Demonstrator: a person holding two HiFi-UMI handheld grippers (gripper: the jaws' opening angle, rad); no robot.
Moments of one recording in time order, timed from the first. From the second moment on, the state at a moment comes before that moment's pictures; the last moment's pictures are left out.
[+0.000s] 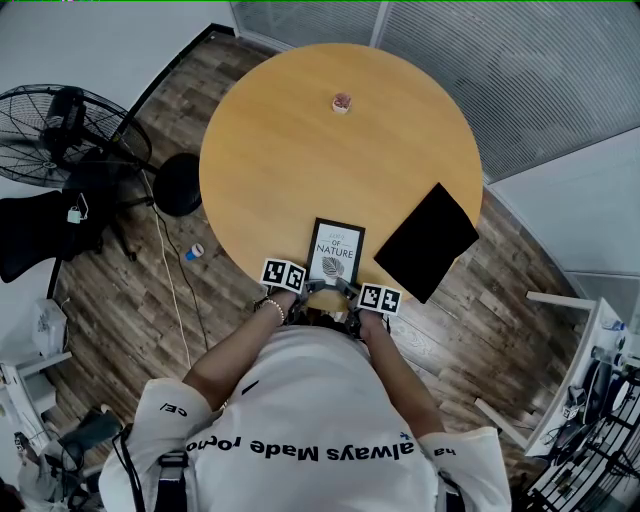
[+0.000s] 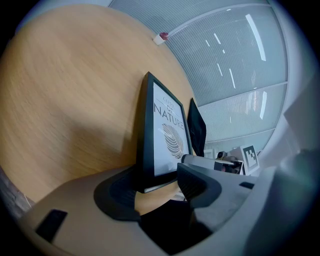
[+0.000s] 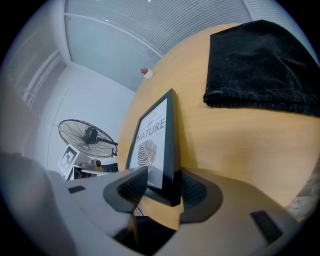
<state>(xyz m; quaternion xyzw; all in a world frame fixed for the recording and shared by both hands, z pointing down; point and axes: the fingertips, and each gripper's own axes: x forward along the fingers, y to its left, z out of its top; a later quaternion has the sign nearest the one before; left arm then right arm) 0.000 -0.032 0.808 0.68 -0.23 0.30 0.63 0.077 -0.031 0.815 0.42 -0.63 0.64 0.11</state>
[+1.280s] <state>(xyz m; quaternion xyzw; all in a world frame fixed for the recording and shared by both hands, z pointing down) -0.003 -0.031 0.809 0.69 -0.24 0.36 0.58 0.083 -0.029 0.814 0.45 -0.64 0.59 0.18</state>
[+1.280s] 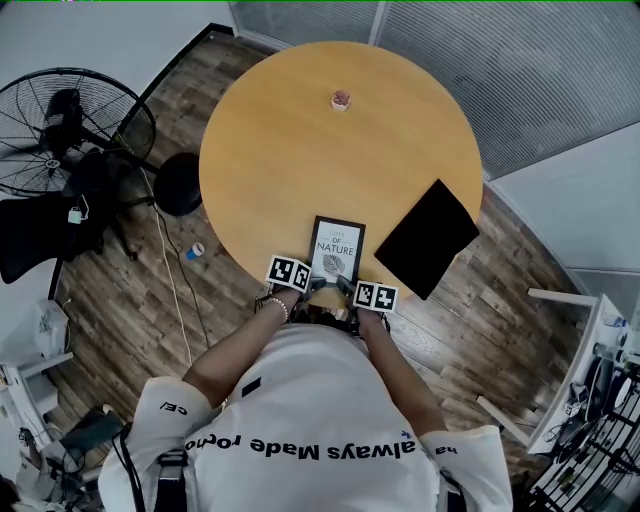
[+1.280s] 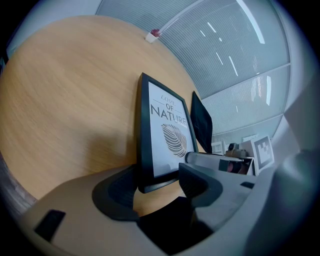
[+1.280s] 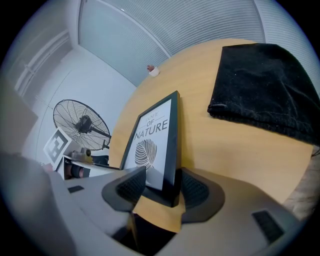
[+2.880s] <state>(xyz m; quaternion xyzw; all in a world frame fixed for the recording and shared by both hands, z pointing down) -0.004 -0.030 0.812 0.70 -0.24 0.40 0.54 0.088 -0.032 0.814 0.46 -0.67 0.53 0.25</state>
